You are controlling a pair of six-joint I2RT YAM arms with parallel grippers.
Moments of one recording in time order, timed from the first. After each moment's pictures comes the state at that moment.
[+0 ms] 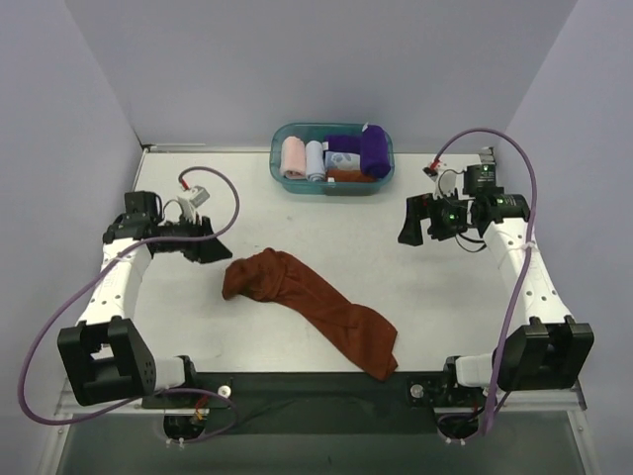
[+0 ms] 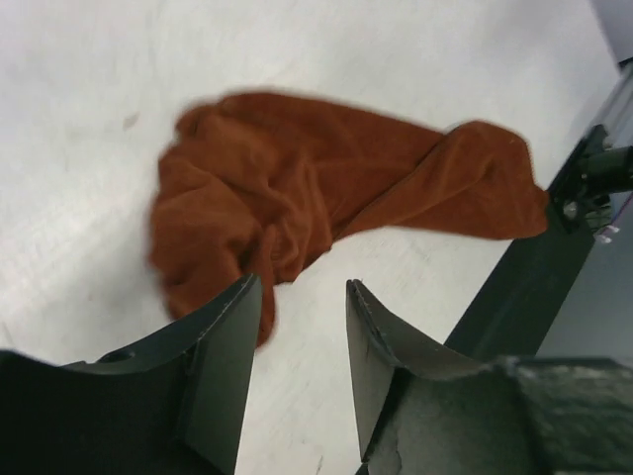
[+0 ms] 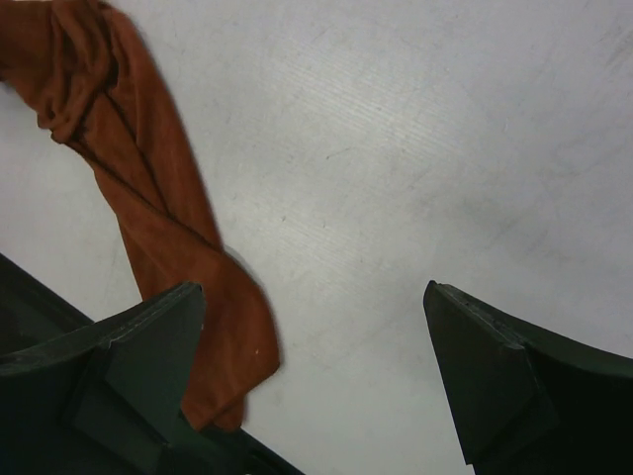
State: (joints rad) left arm 0.13 1.30 1.12 -0.76 0.98 0.31; right arm 0.03 1.34 1.26 -0.87 -0.49 -0.19
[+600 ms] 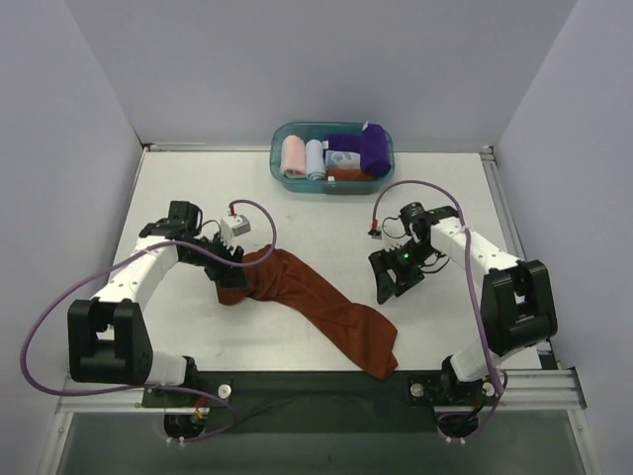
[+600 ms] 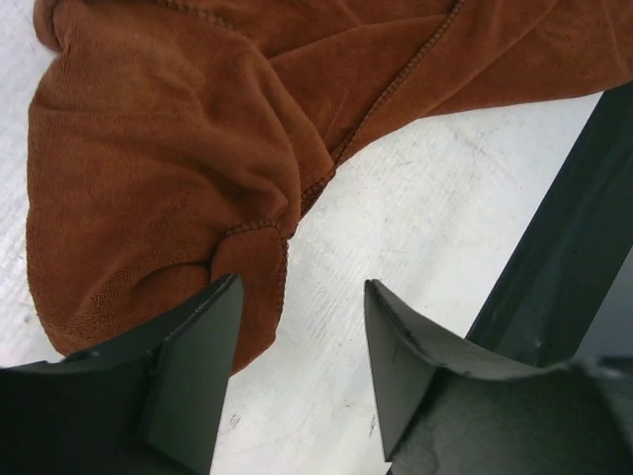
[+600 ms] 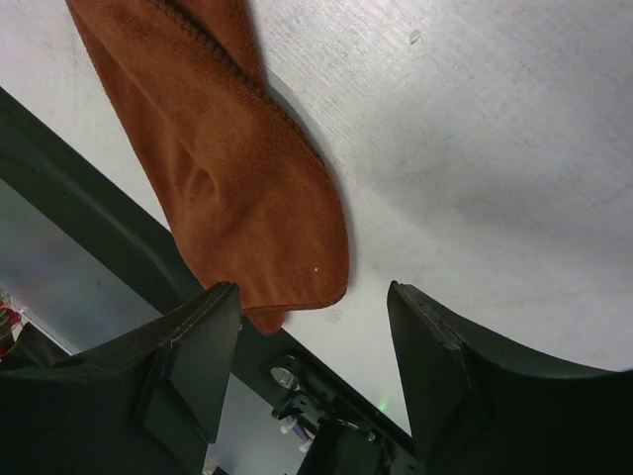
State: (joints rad) left arm -0.08 1.38 0.96 -0.84 0.77 0.61; right arm 0.29 1.56 1.04 -1.01 -0.48 -0.27
